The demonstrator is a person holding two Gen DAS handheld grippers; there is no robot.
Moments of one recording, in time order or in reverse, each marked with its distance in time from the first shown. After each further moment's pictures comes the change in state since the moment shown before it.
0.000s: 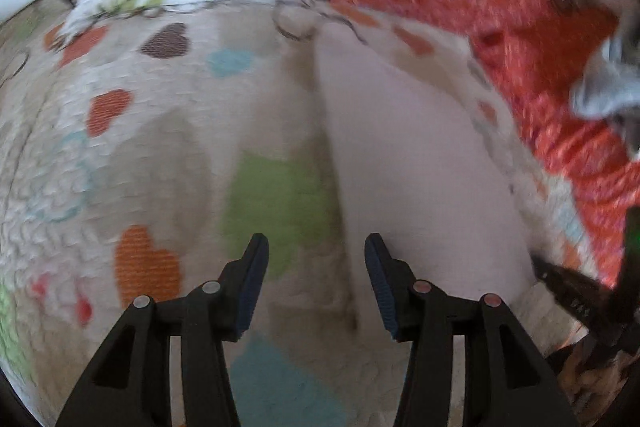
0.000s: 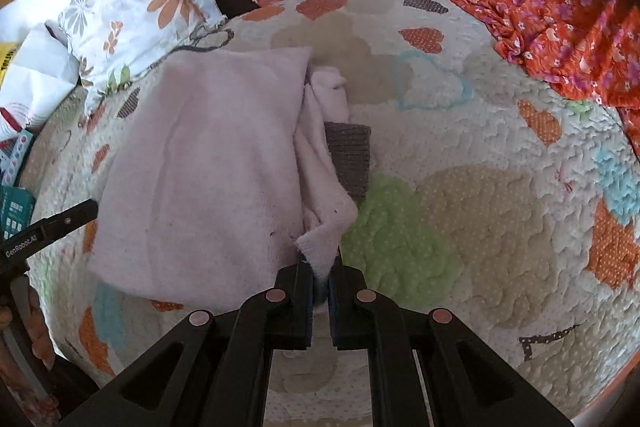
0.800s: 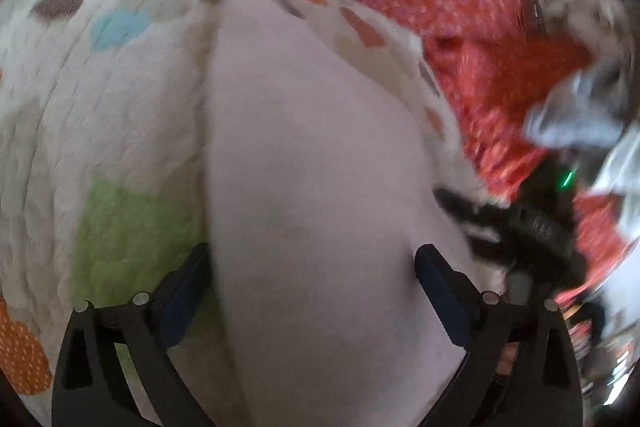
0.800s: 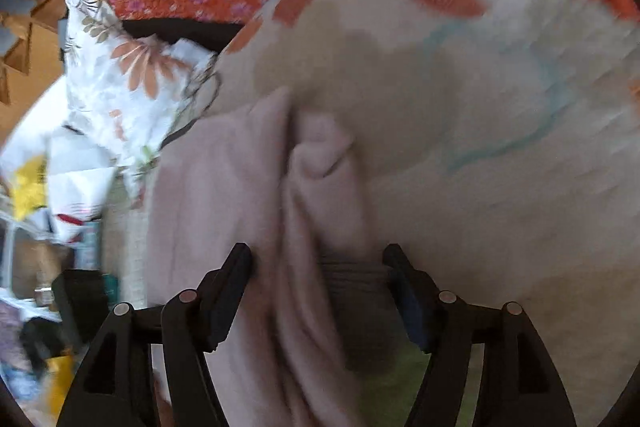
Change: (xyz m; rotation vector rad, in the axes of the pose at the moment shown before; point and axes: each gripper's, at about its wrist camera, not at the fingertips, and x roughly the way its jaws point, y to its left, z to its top) left arm 0.057 -0.014 0.029 -0.054 0.060 -0.342; right arm 0.085 -0.057 0.088 0.299 0.096 0.390
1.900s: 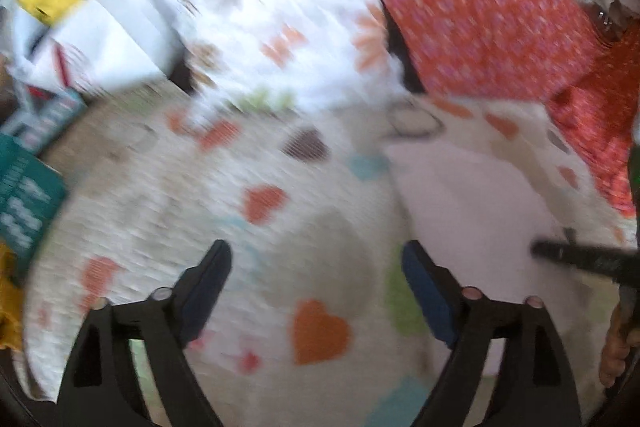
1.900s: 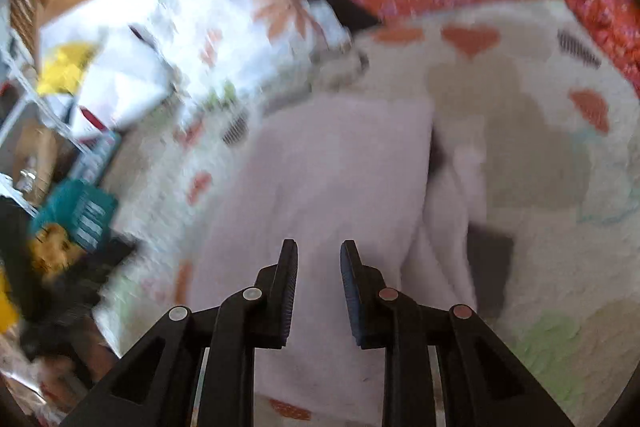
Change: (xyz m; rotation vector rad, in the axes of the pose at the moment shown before) left arm -0.163 0.014 -0.046 0.097 -0.469 0.733; right arm 0.024 0.126 -0.052 -0.413 -0.015 -0.069
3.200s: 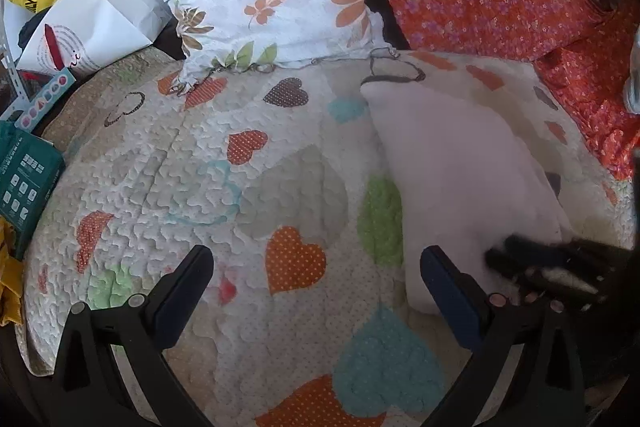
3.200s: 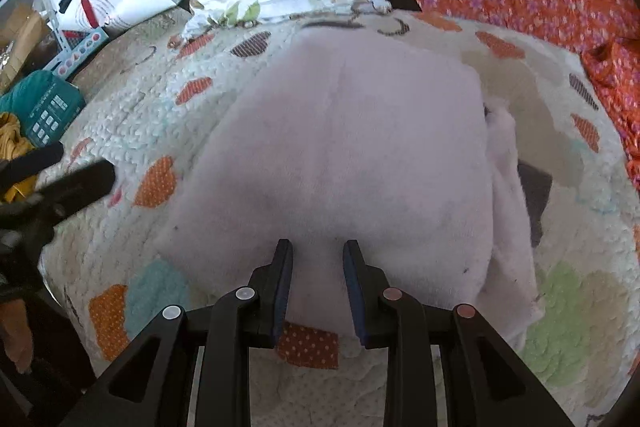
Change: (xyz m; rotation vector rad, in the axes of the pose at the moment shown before) left arm -0.004 -0.025 -0.033 0.026 0.182 -0.060; right arm 0.008 0.079 -0.071 -0.270 0.002 -0.172
